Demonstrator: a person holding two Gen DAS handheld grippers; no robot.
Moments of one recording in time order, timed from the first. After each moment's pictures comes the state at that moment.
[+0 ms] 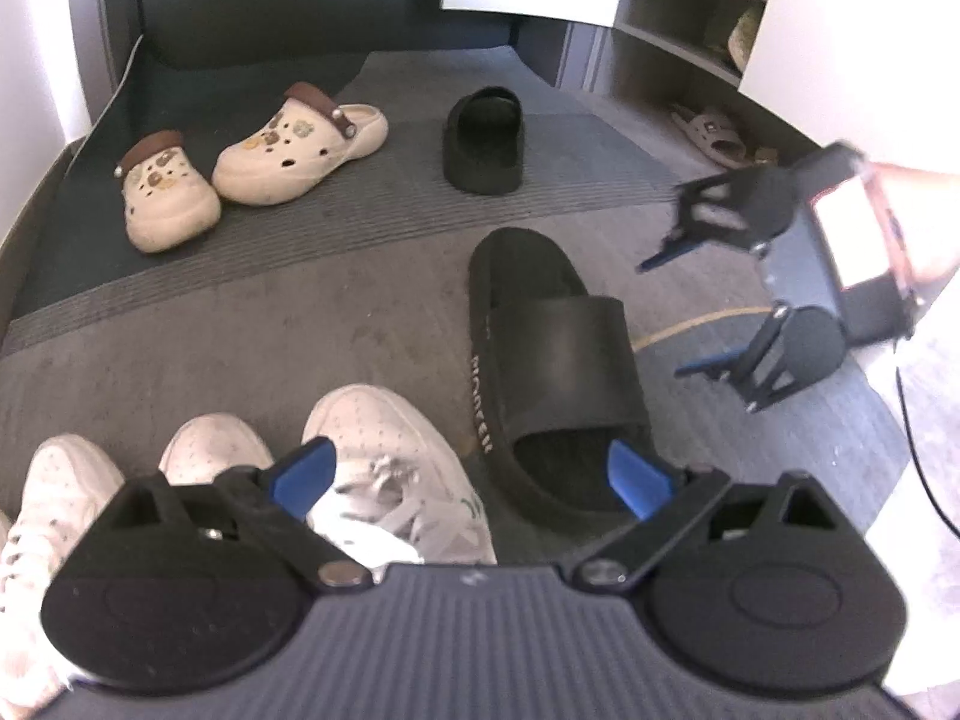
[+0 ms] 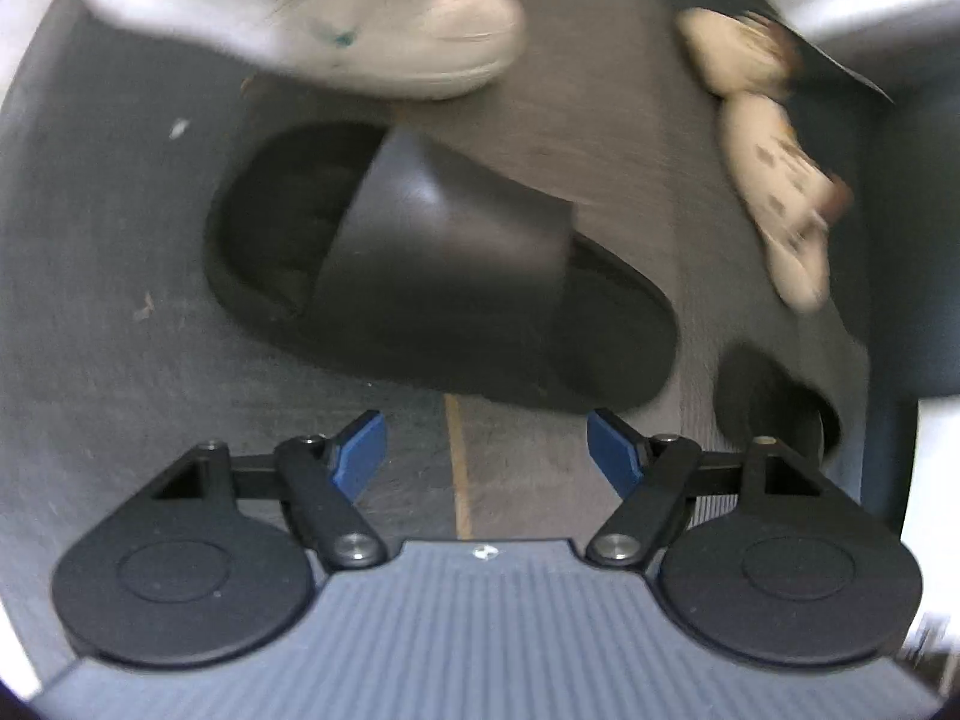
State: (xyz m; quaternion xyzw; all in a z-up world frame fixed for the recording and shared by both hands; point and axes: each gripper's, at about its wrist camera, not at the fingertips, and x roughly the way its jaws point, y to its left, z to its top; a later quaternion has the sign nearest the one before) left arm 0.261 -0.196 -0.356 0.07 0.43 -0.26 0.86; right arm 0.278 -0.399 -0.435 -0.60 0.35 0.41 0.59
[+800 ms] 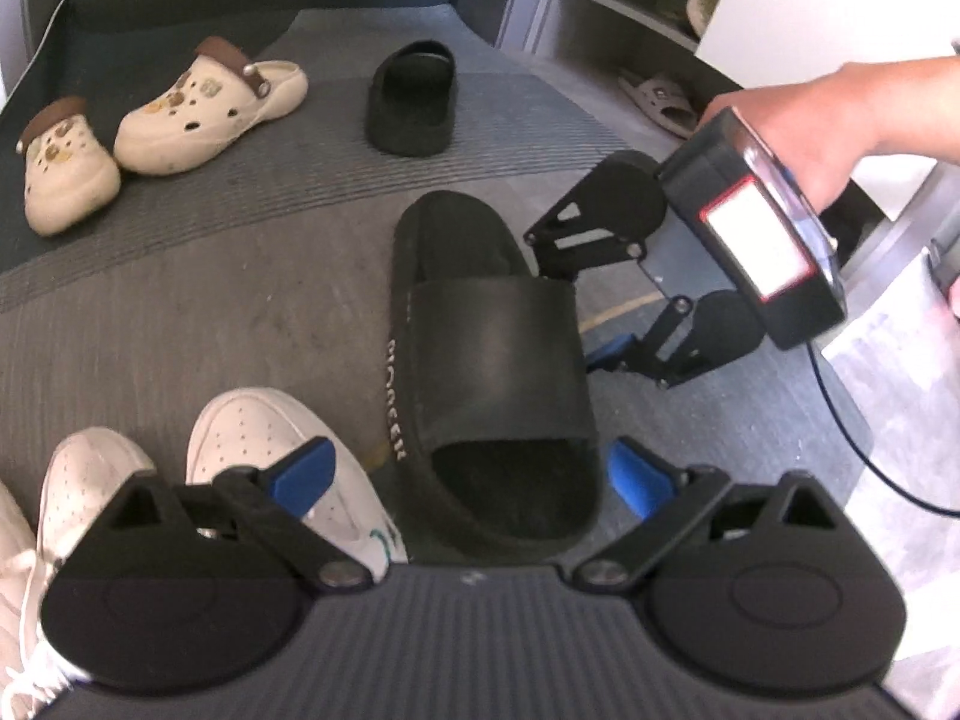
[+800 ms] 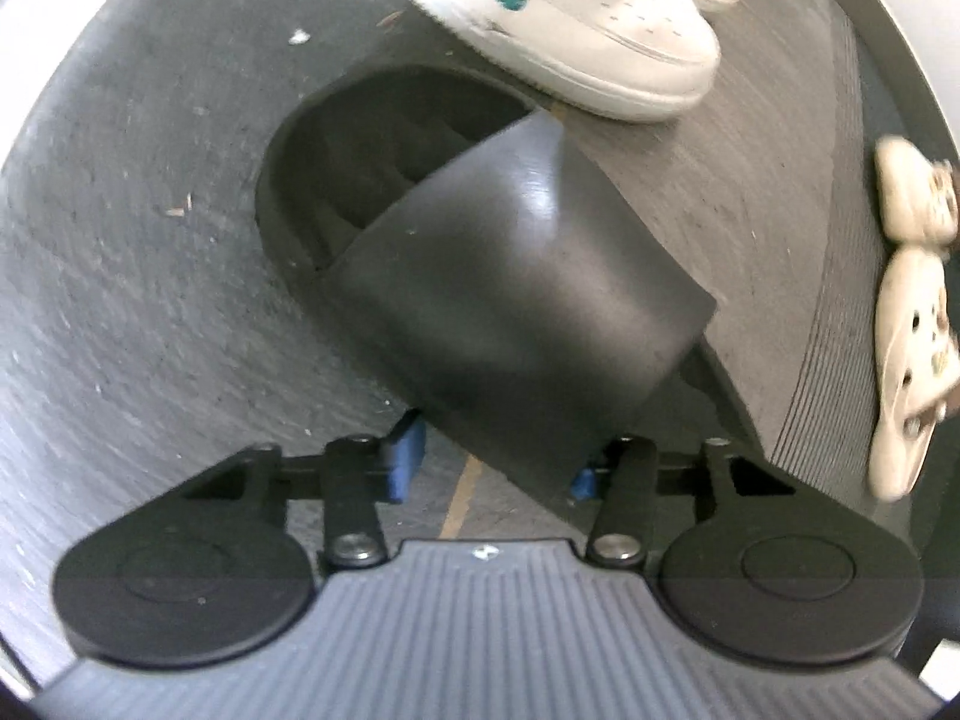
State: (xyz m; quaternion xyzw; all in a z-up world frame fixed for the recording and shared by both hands) left arm 0.278 -0.230 -0.395 0.04 0.48 -0.31 0.82; right arm 0.304 -0.399 -0.457 -0.60 0.35 0.53 0.49
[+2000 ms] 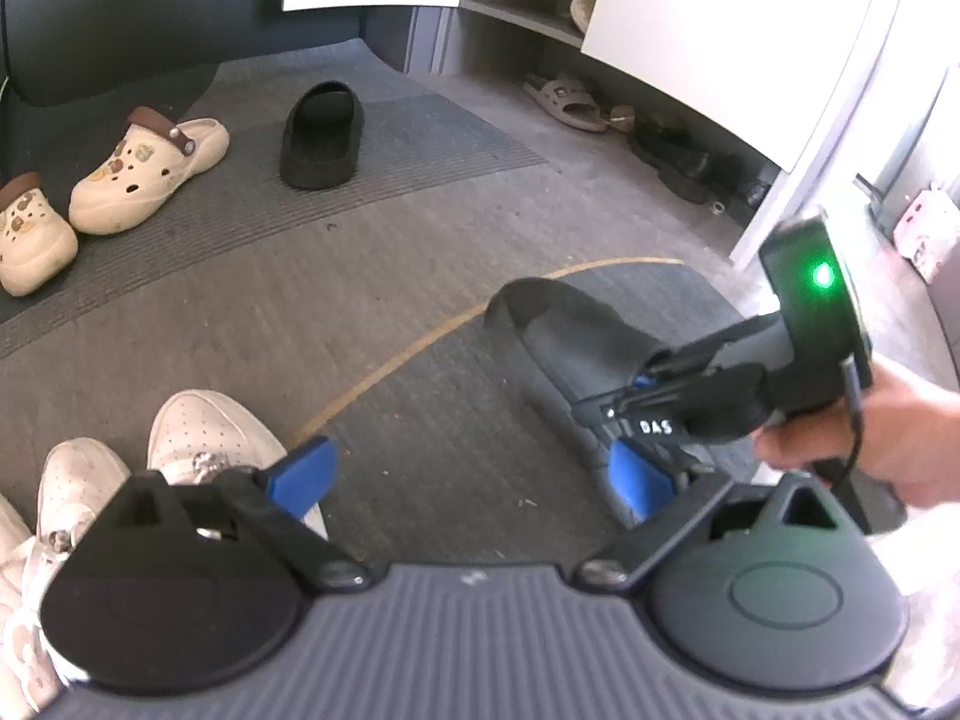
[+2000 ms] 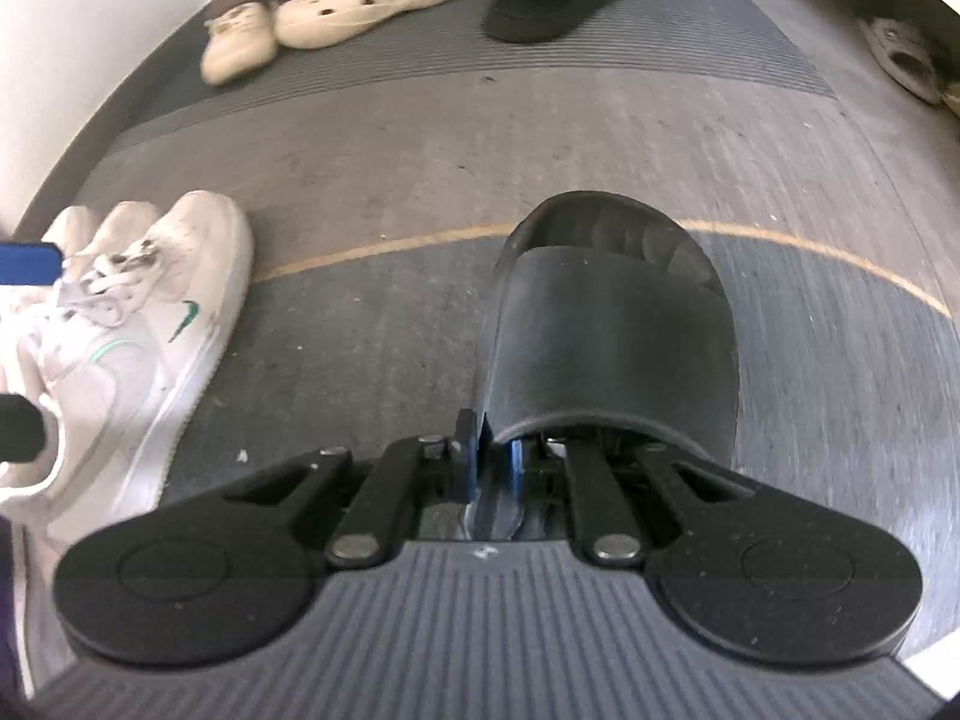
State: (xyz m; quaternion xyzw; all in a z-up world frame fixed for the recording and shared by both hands) left arm 0.208 -0.240 -0.353 0.09 0.44 -0.37 0.81; right arm 0.192 -0.463 -0.438 0.06 0.53 0.03 0.85
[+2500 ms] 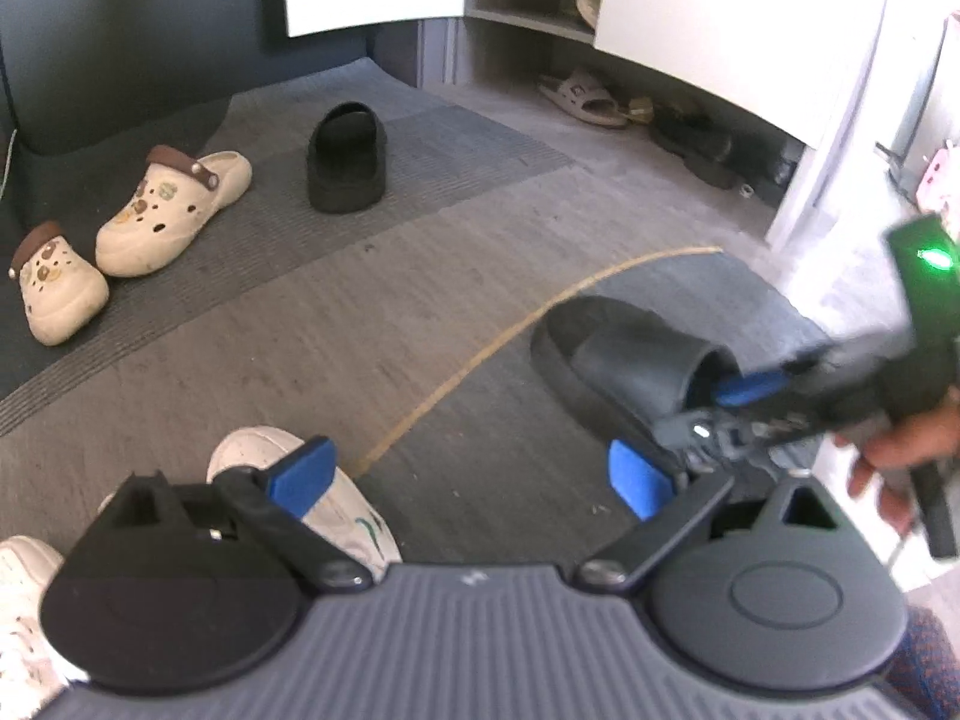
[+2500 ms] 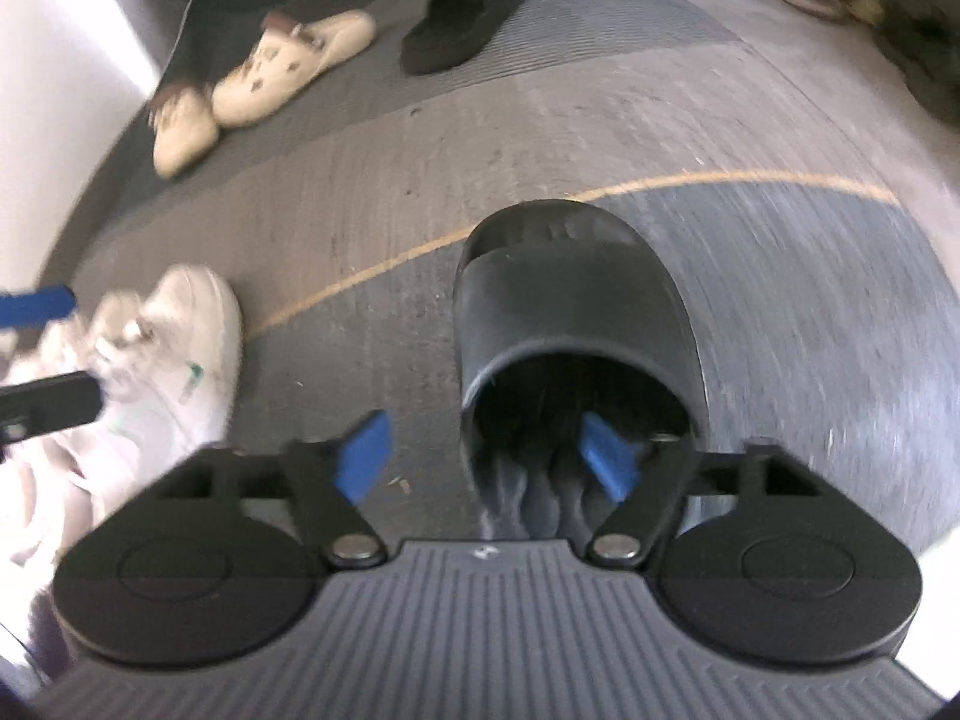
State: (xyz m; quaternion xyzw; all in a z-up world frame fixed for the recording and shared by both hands) left arm 0.227 -0.233 -0.356 0.13 0.41 -0.34 0.84; right arm 0.145 -0.474 -0.416 0.19 0.48 -0.05 0.85
